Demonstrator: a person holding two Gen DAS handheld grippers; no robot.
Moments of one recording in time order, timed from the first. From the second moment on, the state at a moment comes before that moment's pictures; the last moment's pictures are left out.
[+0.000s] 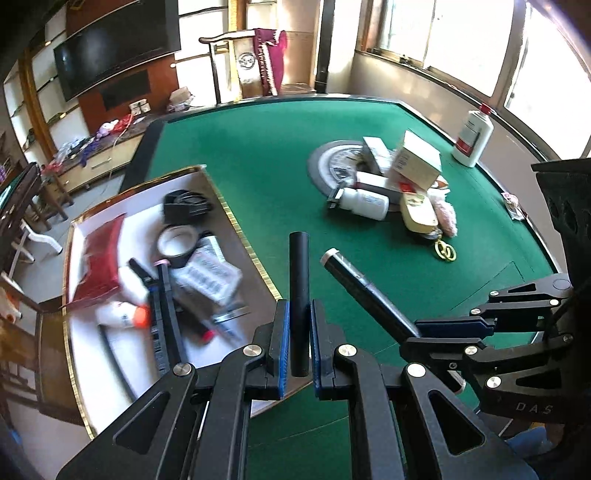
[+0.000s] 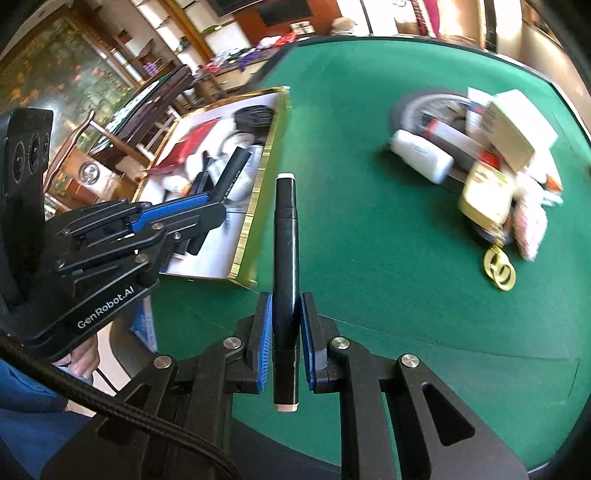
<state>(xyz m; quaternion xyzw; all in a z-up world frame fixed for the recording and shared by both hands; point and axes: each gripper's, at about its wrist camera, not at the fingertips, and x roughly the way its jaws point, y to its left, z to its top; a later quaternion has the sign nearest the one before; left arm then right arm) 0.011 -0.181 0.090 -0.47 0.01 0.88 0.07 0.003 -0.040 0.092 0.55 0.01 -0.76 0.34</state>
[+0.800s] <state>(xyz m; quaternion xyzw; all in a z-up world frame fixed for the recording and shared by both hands) 0.019 -0.282 0.070 -0.48 -0.02 0.87 0.02 -0.006 -0.153 0.073 0.57 0.03 -0.73 0.37</state>
